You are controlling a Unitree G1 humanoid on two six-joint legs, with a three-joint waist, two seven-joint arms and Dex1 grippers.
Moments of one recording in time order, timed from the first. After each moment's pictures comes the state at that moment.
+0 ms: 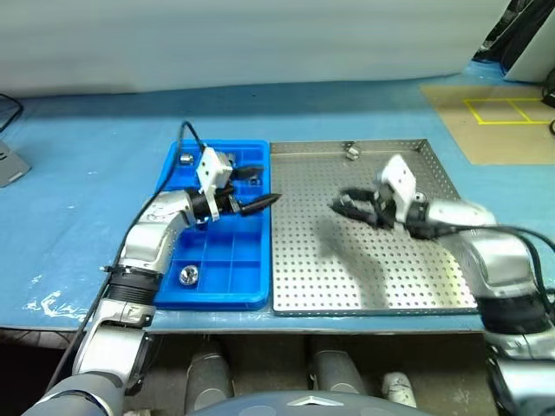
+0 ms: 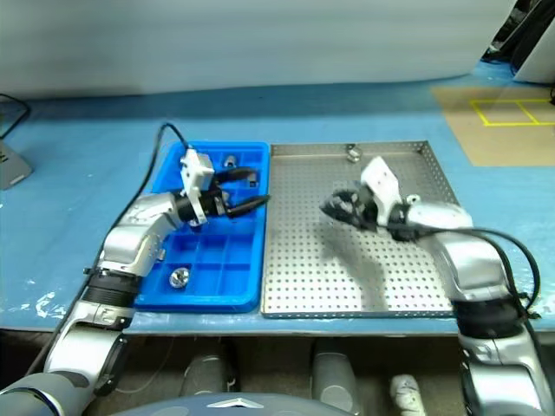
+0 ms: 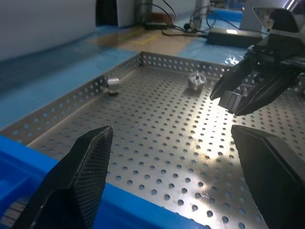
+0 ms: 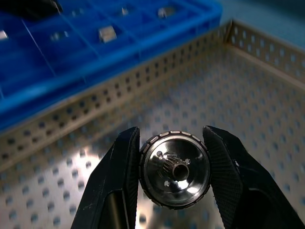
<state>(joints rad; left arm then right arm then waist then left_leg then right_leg) -0.53 0.36 -0.03 0.11 -0.40 0.23 -0.95 -0.47 -0.63 -0.01 -0.22 0.41 0.68 0.87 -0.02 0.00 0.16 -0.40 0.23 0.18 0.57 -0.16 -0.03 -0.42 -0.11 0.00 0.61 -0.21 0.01</state>
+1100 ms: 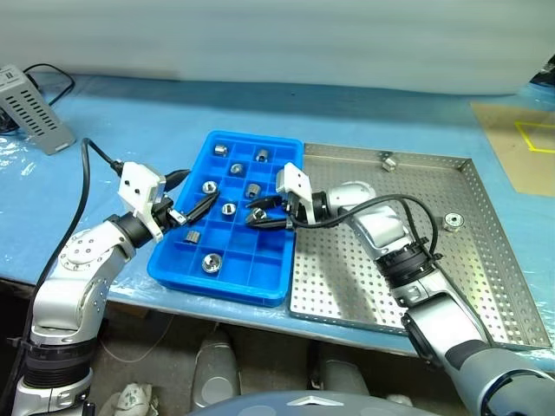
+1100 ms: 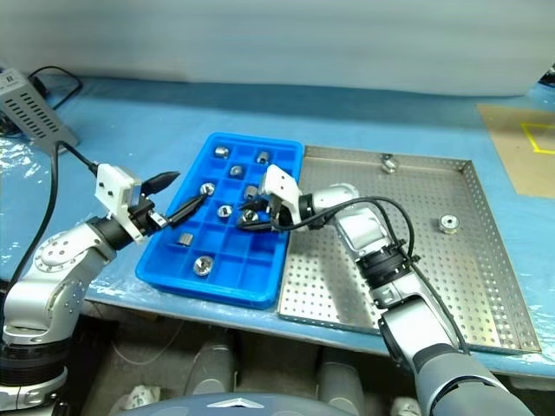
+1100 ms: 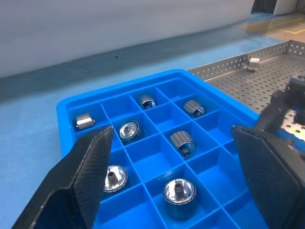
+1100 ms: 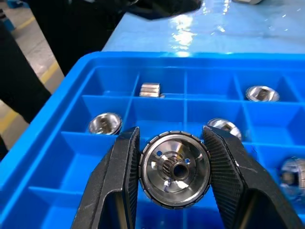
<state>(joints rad) -0.15 0.53 0.20 -0.41 -0.47 0.48 -0.60 -0.70 -0.30 0.35 0.21 0.20 0.35 1.14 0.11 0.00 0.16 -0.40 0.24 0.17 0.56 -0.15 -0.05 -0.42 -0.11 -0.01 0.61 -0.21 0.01</state>
